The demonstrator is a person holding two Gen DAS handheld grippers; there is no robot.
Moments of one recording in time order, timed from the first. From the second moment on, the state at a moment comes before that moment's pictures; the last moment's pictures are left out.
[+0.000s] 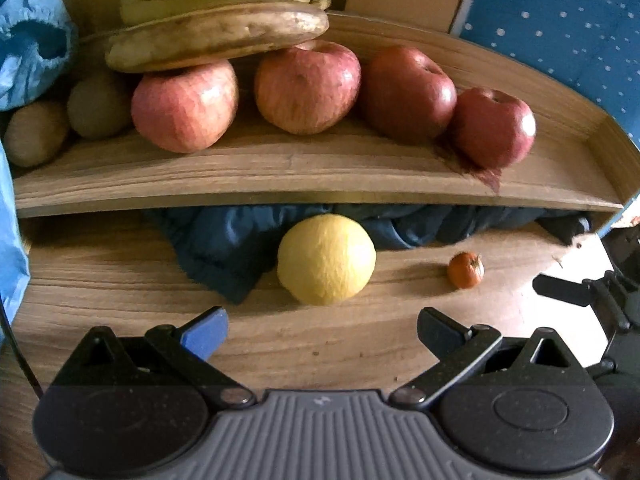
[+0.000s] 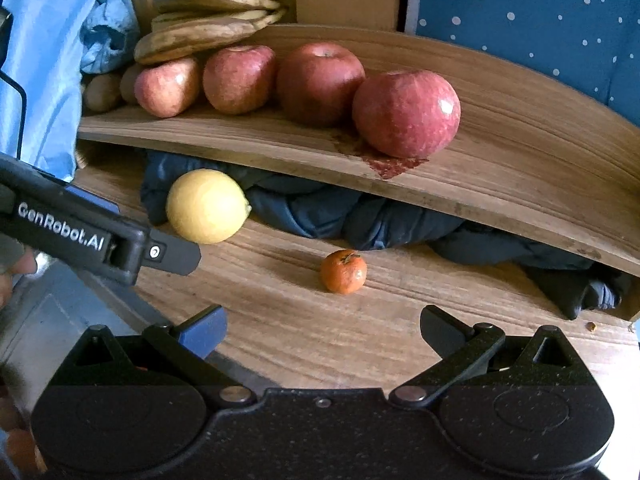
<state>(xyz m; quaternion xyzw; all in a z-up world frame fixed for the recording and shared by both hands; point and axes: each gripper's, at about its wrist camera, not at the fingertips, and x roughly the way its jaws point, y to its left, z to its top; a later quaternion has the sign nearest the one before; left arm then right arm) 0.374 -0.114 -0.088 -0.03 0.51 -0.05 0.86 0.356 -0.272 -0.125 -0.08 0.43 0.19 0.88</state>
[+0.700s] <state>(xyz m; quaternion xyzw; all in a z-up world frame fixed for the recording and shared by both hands) 0.402 -0.126 -0.106 -0.06 0.51 -0.03 0.86 0.390 -0.271 -0.147 -0.05 0.42 0.20 0.88</state>
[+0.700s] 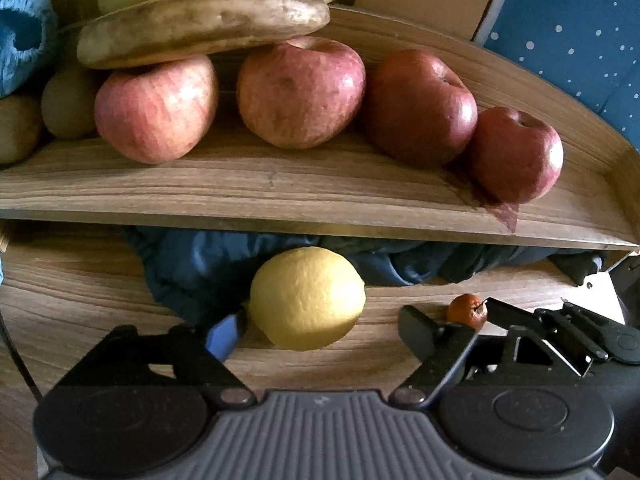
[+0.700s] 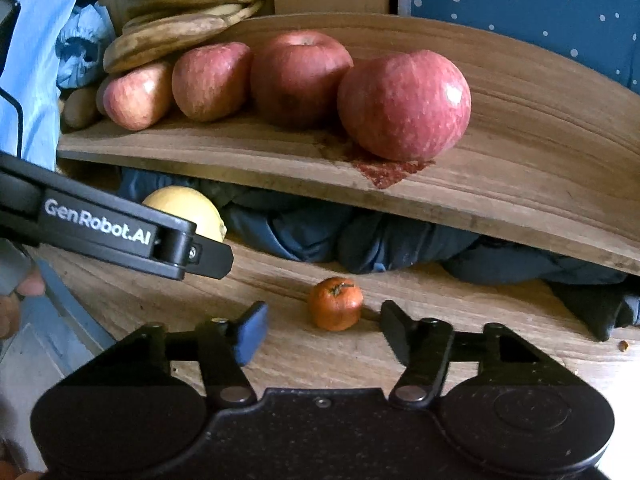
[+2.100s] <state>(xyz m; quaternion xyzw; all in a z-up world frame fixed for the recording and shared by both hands) 0.413 -0.114 -0.127 -0.10 0.51 -0.01 0.85 0.372 -0.264 -0.142 -0.06 0.42 0.22 0.88</state>
